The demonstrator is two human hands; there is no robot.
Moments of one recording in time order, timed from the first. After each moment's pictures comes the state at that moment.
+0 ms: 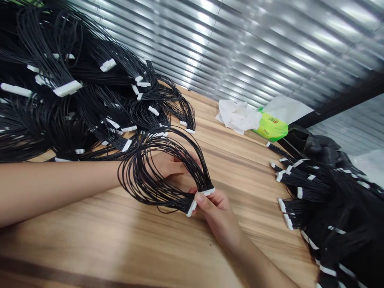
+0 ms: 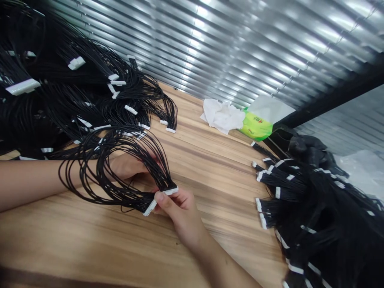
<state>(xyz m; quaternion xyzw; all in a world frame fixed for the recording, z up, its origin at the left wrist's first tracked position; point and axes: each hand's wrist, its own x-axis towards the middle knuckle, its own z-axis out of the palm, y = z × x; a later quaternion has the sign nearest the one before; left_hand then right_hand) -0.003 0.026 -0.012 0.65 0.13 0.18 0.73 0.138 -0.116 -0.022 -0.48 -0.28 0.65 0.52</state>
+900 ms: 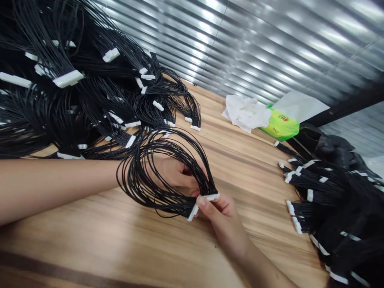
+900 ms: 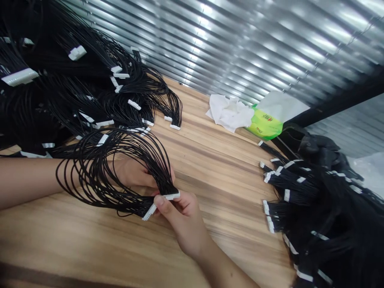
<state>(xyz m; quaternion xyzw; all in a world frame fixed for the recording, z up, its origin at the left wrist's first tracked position) 0.004 0.019 -0.009 0.65 0.08 0.05 0.75 0.133 -0.120 -0.017 -0.50 -0.32 0.63 0.50</state>
